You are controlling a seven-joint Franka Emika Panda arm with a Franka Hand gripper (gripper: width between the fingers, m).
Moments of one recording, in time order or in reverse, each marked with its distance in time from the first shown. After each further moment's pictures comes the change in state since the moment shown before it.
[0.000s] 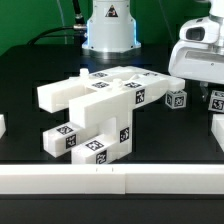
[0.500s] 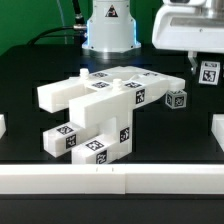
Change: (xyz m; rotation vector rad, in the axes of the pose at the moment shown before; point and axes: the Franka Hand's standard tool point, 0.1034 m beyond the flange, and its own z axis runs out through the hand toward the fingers) arm 0.071 0.035 -0.085 0.051 -0.005 -0.075
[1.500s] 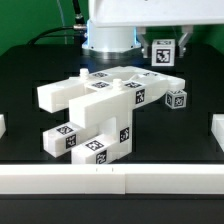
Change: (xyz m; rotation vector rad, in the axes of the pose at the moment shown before) arm 0.070 0.058 -0.038 0.023 -0.009 -0.092
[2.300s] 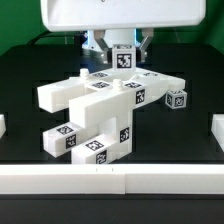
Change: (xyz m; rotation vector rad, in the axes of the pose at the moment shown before) arm 0.037 0.051 -0.006 -0.012 0.028 -0.131
